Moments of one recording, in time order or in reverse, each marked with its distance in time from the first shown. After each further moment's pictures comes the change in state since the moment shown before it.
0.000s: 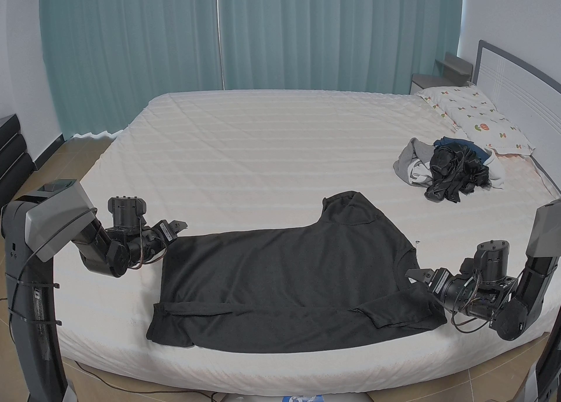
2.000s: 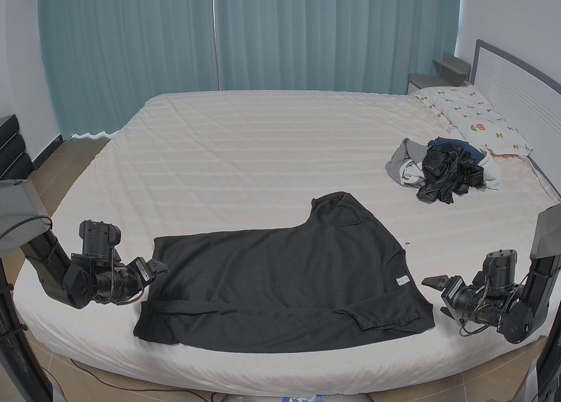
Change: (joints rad) left arm -0.006 -0.343 0.491 0.098 0.037 -0.053; right arm -0.088 0.027 0.077 -0.017 0.006 0.139
